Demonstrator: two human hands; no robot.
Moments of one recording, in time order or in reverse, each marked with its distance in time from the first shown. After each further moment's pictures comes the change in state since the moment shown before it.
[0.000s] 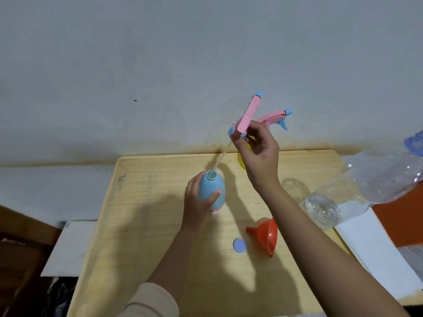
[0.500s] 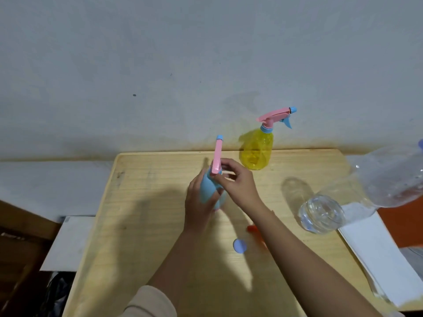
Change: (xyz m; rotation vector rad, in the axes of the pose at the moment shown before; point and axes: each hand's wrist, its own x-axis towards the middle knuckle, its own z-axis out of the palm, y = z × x) left_hand -0.005 -0.007 0.008 -0.035 0.037 0.018; right_hand -0.040 0.065 0.005 -0.241 -0.275 0.311
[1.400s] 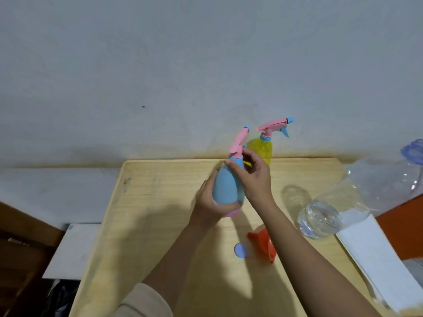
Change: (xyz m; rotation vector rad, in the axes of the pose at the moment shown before) left_hand 0.006 0.044 -0.004 0.046 -0.224 -0.019; right_hand 0.000 -0.039 -0.021 0.187 0.199 -0.053
